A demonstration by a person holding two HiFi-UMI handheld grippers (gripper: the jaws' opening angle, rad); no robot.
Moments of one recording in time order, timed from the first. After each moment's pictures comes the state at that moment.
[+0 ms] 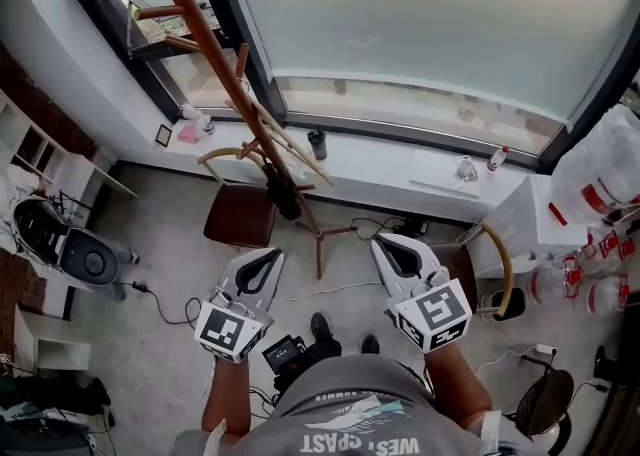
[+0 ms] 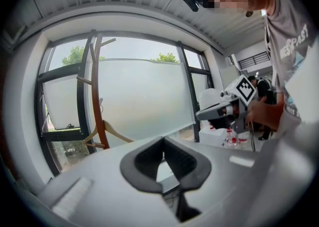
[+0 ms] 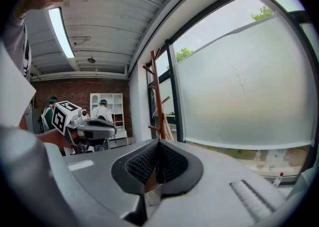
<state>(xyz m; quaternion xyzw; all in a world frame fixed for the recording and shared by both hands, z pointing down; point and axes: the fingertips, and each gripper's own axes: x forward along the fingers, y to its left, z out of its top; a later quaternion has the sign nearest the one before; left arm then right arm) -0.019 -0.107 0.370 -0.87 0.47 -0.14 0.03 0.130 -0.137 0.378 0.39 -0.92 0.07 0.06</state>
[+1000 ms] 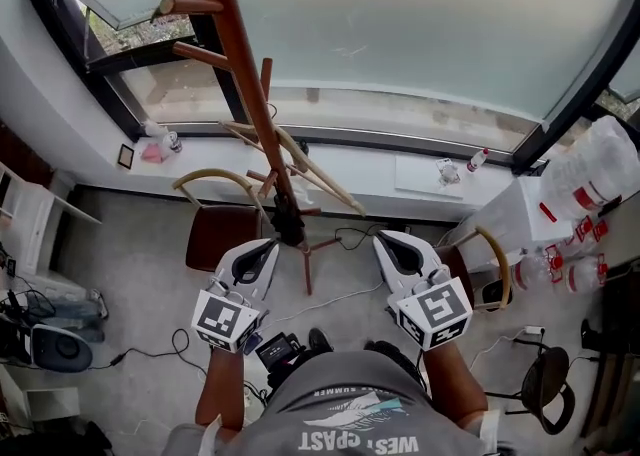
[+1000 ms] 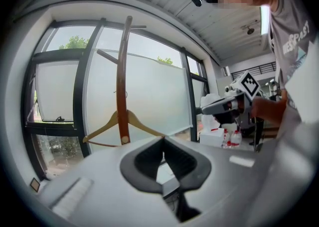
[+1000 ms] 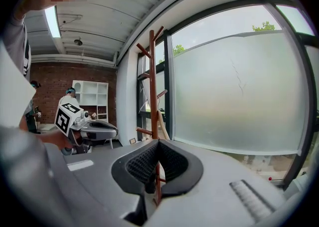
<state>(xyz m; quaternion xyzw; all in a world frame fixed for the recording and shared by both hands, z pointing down) -0.145 -0.230 0.398 -0.91 0.41 -0.11 0.01 0.021 -0.224 0.377 0.47 -0.88 0.06 0.11</state>
